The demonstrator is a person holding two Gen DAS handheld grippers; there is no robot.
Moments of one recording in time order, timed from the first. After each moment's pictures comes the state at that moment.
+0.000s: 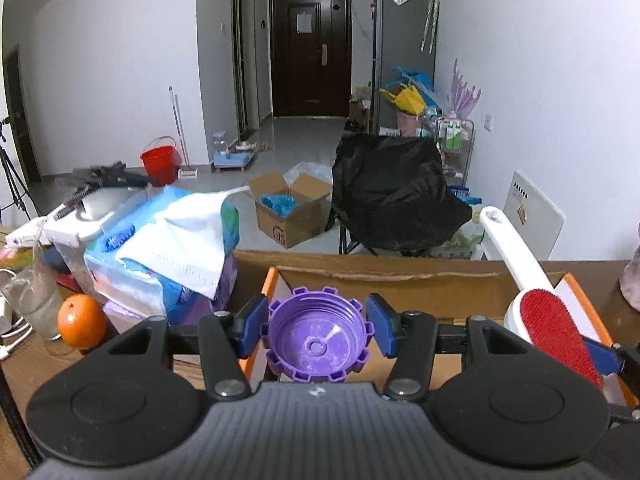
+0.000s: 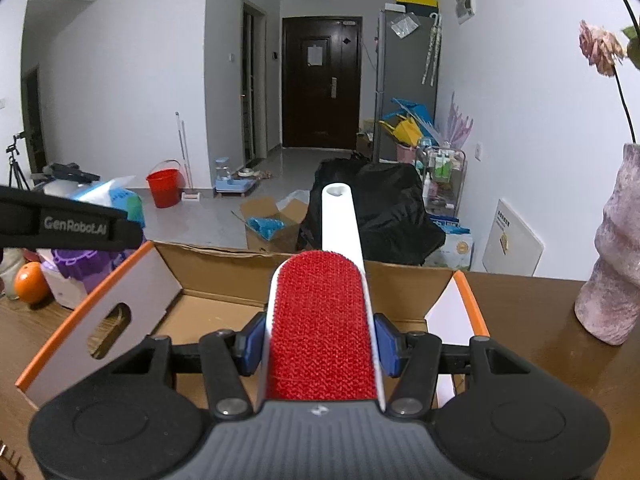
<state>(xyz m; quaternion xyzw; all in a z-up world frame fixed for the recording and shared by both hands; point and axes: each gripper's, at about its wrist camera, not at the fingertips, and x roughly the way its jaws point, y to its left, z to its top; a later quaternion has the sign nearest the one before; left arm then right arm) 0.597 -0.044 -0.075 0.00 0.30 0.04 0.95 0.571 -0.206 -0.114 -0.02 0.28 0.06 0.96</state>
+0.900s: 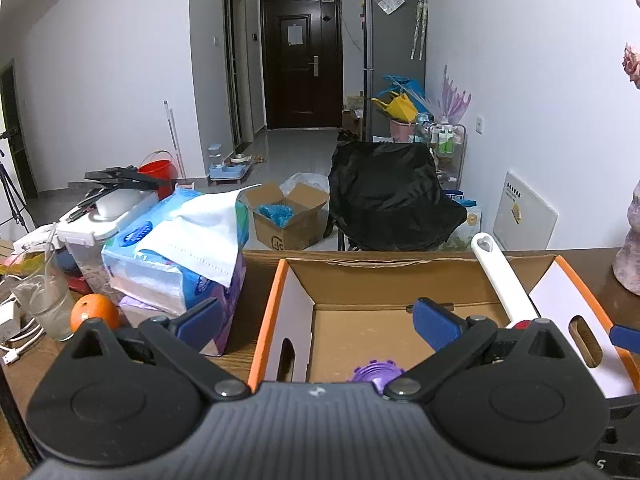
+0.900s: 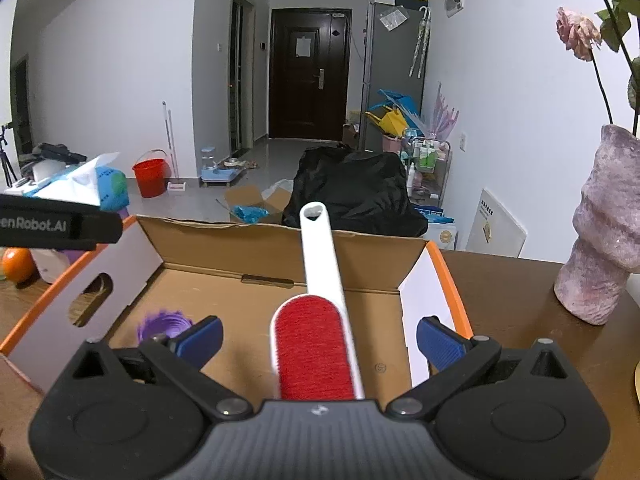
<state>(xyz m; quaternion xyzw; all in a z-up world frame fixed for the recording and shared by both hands) 0.565 -0.036 -0.073 0.01 0.28 0.03 0.96 0.549 -0.219 -0.116 -0.03 0.29 0.04 0.96</state>
